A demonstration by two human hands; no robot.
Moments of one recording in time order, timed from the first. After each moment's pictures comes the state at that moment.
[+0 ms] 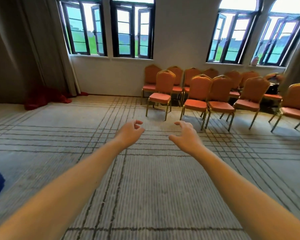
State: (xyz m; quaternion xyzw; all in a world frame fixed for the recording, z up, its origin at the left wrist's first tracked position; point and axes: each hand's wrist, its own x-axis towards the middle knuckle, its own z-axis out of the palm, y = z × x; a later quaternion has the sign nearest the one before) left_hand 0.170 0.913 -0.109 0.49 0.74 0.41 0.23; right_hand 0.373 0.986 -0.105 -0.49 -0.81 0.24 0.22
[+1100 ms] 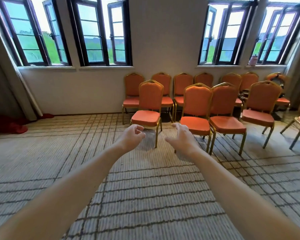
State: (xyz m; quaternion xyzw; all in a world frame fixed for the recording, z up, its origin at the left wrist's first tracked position) left_hand -0.053 1.709 -0.122 0.56 0.70 0.37 0.26; right_hand 0.152 1.762 -0.118 -0.53 -0.78 0.23 0.24
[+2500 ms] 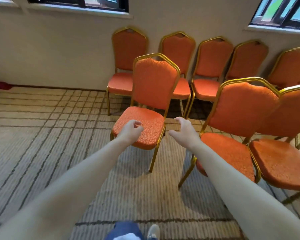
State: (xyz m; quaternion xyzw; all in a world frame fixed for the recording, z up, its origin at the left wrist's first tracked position) left_hand -0.330 2.668 -0.284 0.41 0.77 0.35 0.34; right_hand -0.124 2.735 -0.250 -0.55 -0.77 0.30 0.14
